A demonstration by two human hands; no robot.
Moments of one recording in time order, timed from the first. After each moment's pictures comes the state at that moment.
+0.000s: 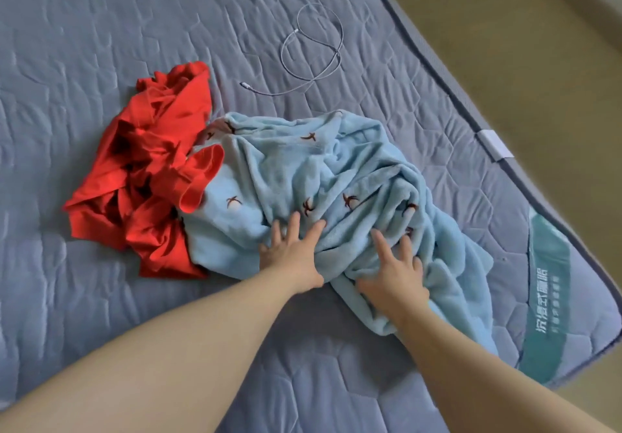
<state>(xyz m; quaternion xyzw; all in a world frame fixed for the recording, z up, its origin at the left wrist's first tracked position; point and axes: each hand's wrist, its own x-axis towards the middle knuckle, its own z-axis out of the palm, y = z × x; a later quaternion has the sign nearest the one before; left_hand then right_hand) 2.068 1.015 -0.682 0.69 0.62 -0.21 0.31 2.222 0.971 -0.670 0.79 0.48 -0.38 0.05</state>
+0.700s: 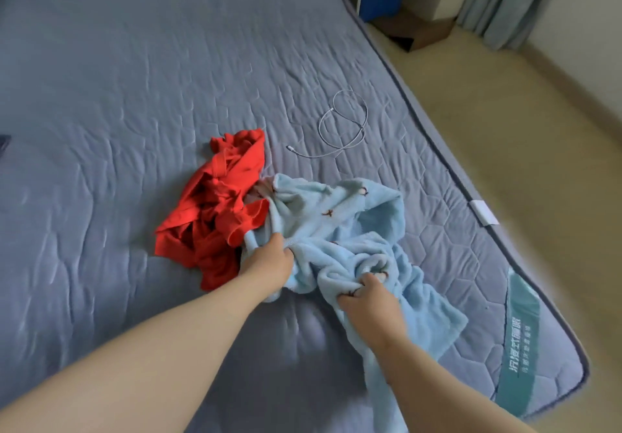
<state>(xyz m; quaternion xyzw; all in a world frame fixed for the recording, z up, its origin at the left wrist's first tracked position) 1.995 1.014 -0.588 0.53 0.78 -0.04 0.32 2.157 0.957 -0.574 0.76 0.48 -0.43 -0.07</state>
